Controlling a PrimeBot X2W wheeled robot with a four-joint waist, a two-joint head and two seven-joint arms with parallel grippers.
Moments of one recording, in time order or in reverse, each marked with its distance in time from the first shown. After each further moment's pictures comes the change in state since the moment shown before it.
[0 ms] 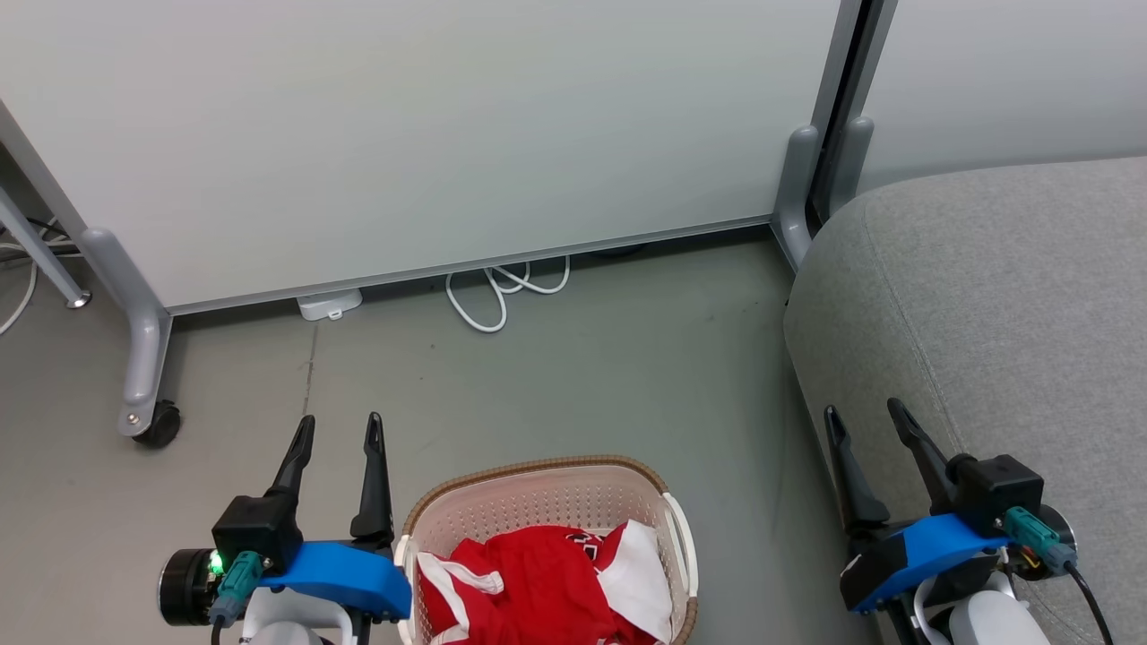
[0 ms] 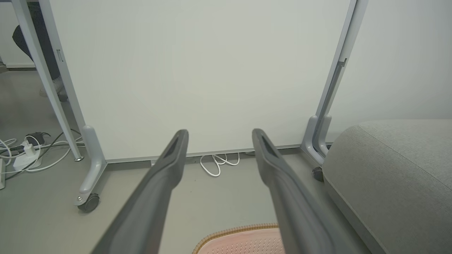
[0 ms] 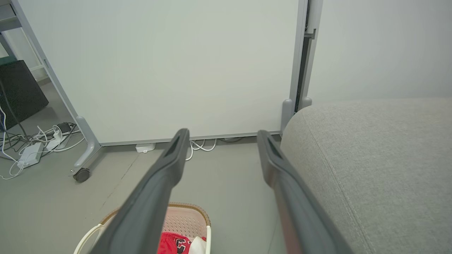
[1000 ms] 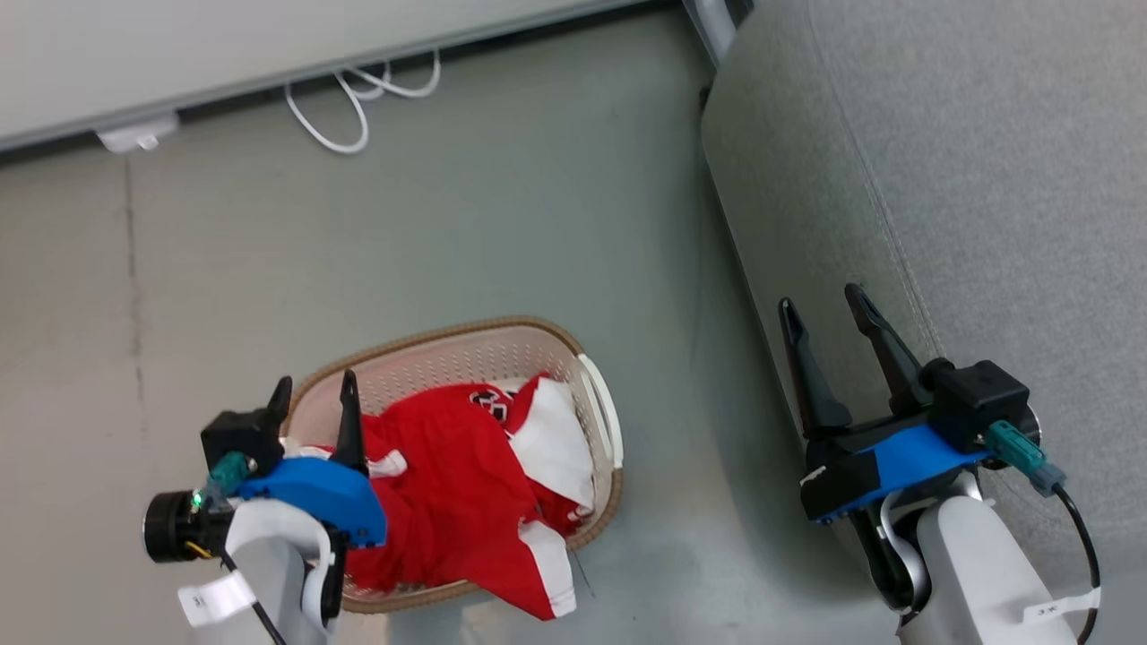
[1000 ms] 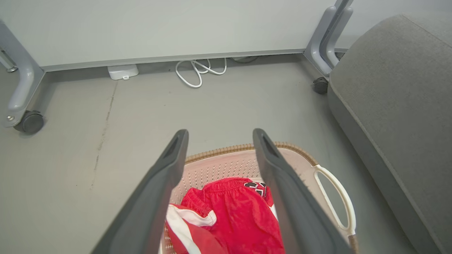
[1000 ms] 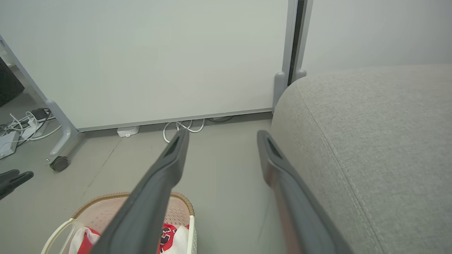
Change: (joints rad) left arm -0.245 0.023 0.024 0.345 -0.026 0.007 0.035; right arm -0.156 -0.002 0.094 -0.051 0.047 0.000 -0.016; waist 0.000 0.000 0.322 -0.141
